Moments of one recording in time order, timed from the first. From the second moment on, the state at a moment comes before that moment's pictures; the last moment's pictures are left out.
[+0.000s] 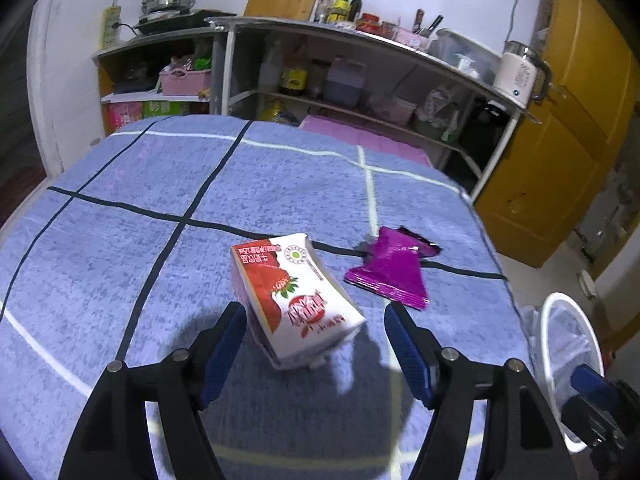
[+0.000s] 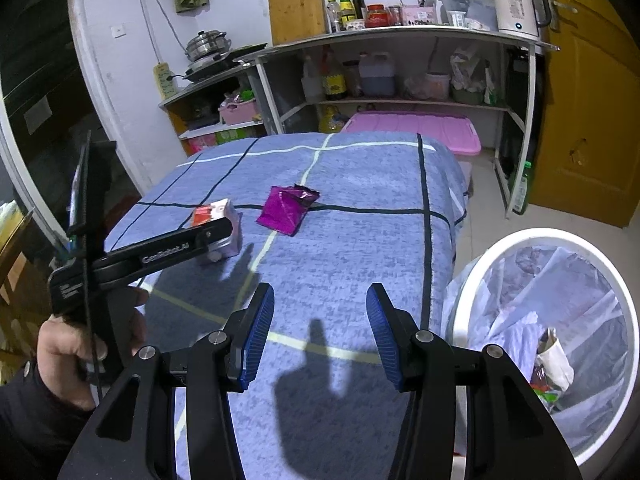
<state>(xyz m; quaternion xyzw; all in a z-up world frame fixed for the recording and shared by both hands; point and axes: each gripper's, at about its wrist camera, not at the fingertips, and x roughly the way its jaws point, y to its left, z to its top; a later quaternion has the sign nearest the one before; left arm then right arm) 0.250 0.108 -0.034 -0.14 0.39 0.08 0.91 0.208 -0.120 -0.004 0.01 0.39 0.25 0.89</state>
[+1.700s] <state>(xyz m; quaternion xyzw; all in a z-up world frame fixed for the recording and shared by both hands) 0.192 0.172 -0.044 -0.14 0.38 0.04 0.91 0.329 -0.005 -0.054 0.01 0.44 0.26 0.86</state>
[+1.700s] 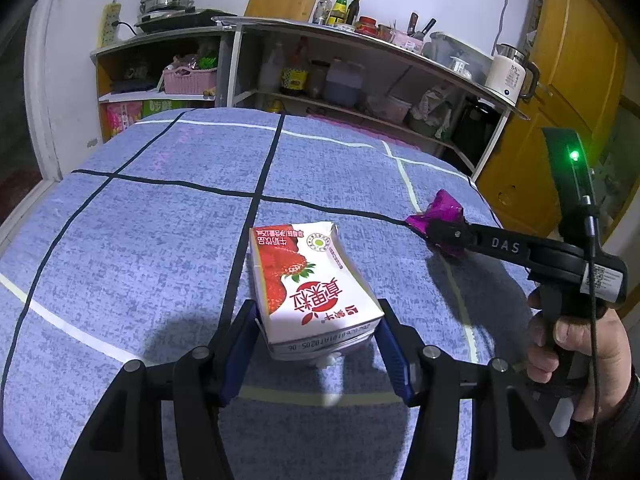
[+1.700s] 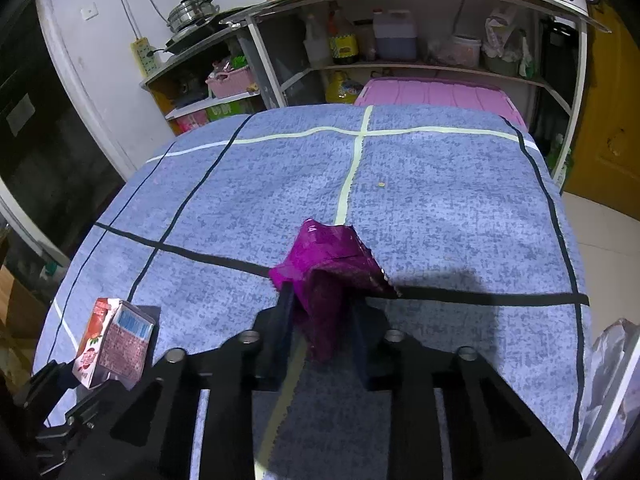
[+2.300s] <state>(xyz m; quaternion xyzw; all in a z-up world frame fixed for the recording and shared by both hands) 0.161 0.131 -0.020 -0.12 0.36 0.02 0.93 0.262 -0.053 -0.016 0.02 0.40 0.27 0.87</state>
